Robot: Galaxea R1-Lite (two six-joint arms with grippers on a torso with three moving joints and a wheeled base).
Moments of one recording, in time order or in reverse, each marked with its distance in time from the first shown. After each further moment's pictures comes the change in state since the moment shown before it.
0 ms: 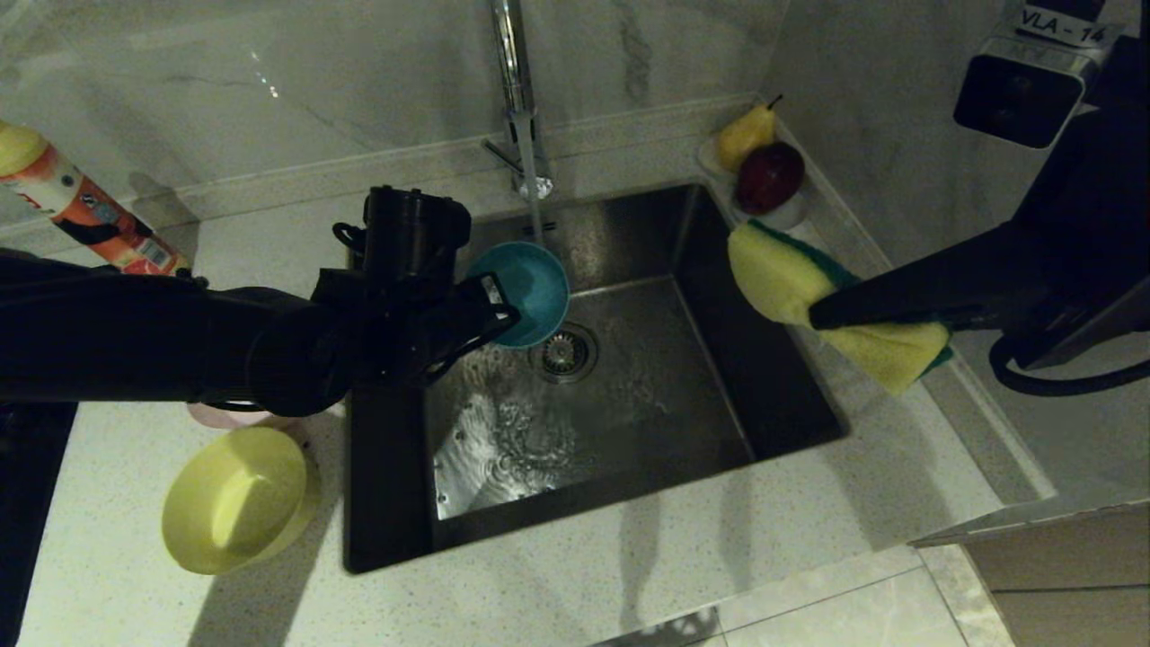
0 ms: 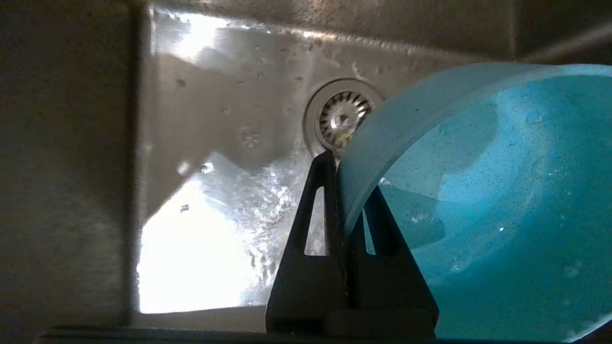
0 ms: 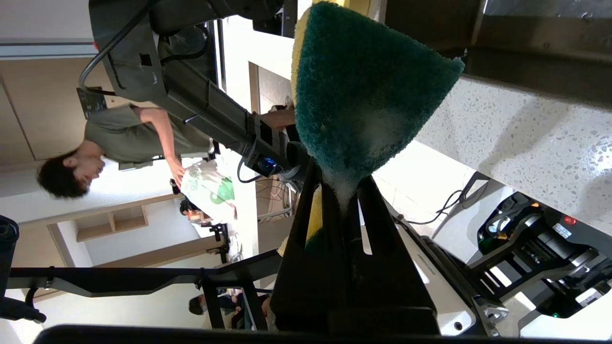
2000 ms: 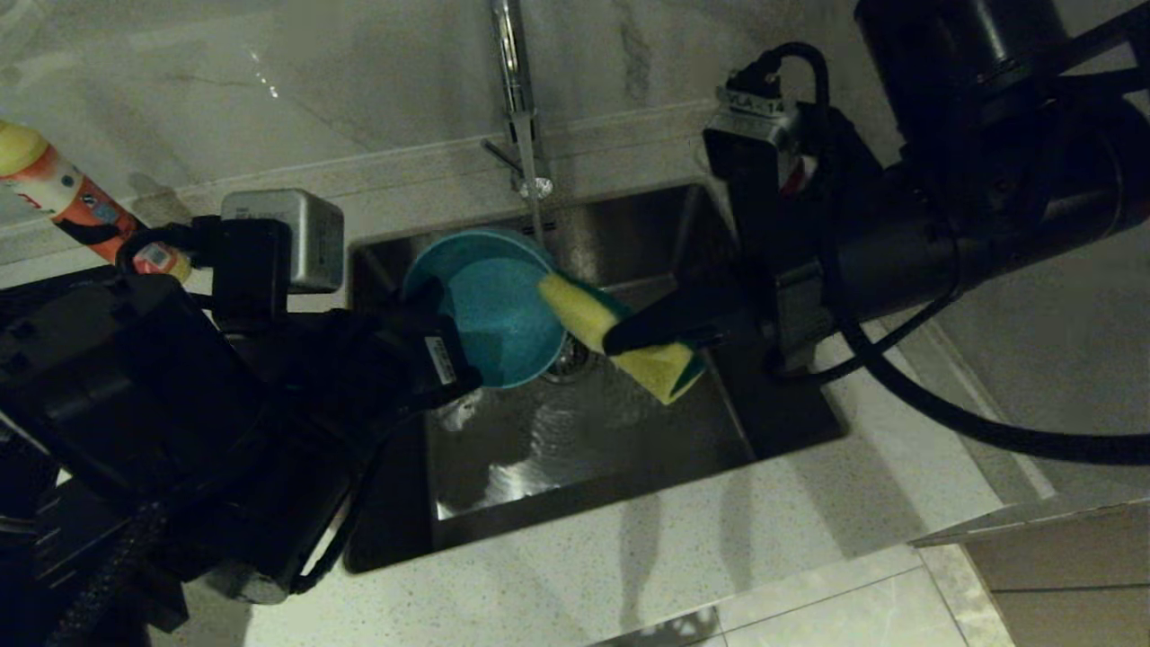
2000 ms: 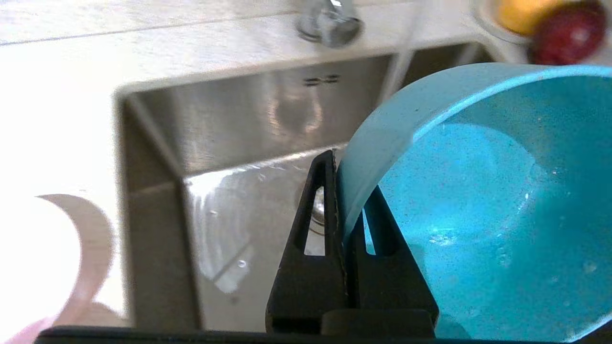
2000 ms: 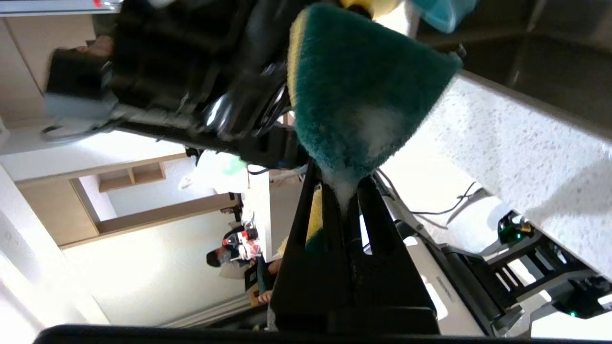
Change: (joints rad) left arm -0.255 -0.353 0.694 -0.903 0.183 0.629; right arm 0.154 0.294 -0.242 0.012 -0.006 0.021
